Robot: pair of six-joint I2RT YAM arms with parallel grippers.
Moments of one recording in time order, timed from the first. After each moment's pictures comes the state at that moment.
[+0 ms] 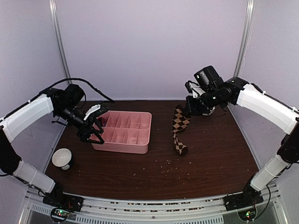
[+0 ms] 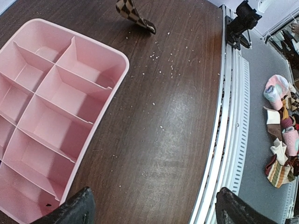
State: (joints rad) left arm -0.36 1.38 1.27 -1.15 0.73 0.68; right arm 0.67 1.53 1.51 -0.83 -0.02 0.46
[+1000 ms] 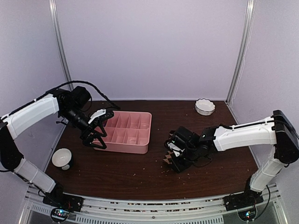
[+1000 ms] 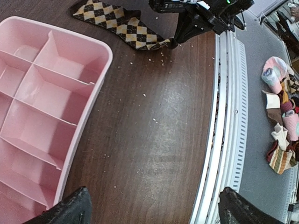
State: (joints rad) left arm -0.42 1.44 1.28 -1.17 0.69 0.72; right arm 1.01 1.61 1.01 -0.55 -0.03 0.46
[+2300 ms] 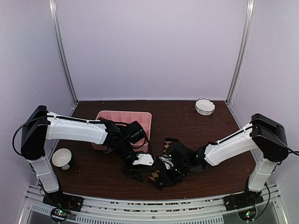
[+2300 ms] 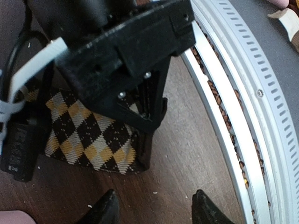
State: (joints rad) left arm -1.01 1.79 1.19 -0.66 0.51 0.85; right arm 1.08 1.76 0.80 0.03 -0.47 0.85
